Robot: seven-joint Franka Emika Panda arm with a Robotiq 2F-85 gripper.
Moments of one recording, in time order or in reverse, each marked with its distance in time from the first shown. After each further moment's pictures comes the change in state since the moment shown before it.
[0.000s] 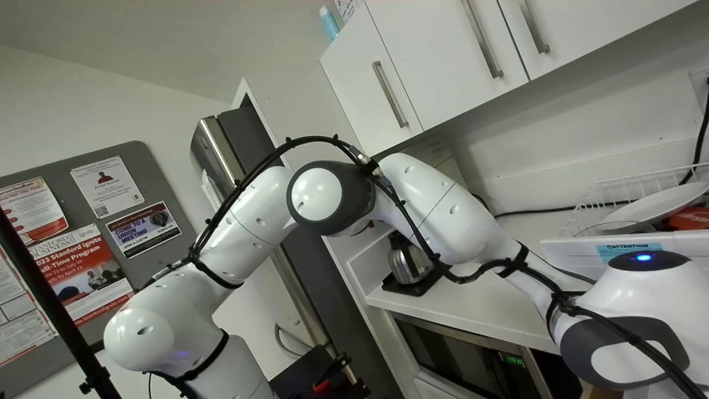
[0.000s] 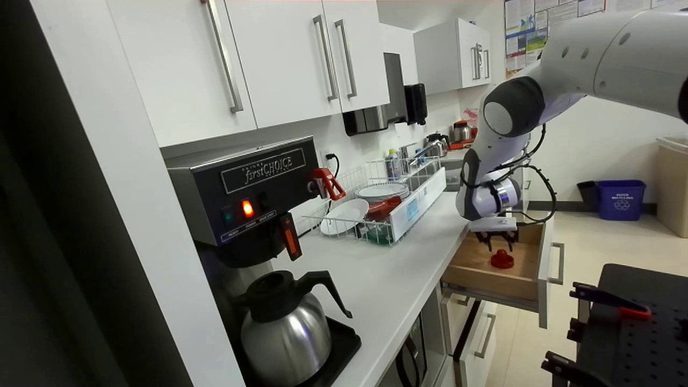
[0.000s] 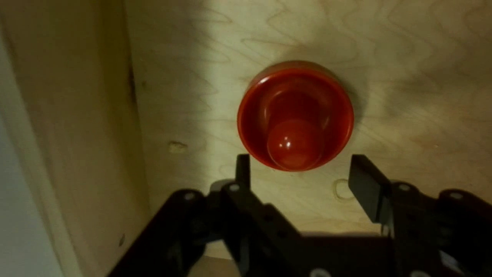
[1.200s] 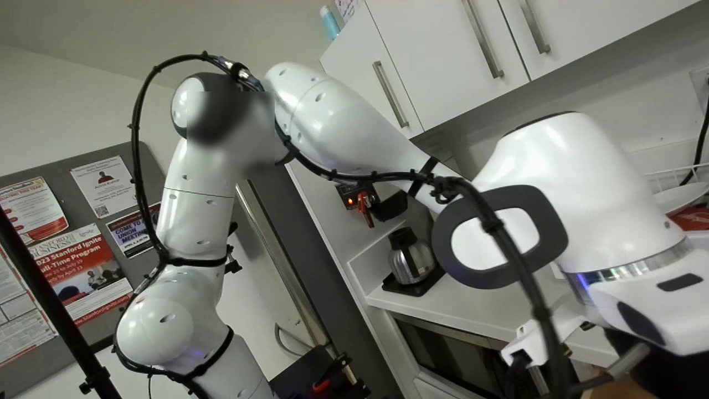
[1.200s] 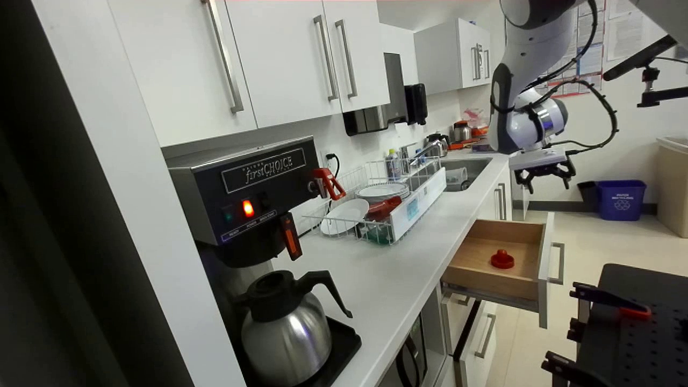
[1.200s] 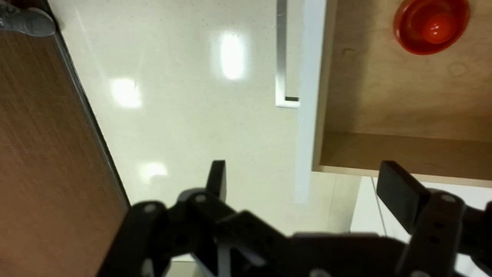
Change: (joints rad) arm 0.226 -0.578 -0.364 -0.575 -0.137 -0.054 -0.010
